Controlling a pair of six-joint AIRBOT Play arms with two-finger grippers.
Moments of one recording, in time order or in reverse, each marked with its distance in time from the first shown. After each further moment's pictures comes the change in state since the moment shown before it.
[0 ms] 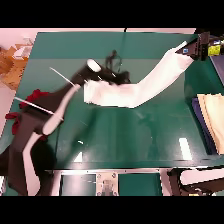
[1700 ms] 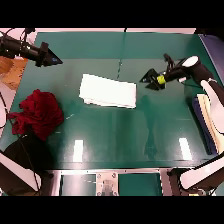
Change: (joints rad) left arm 0.636 0.182 0.100 0.074 -0.640 0.009; right arm 0.249 -0.174 -0.384 -0.229 -0.414 0.156
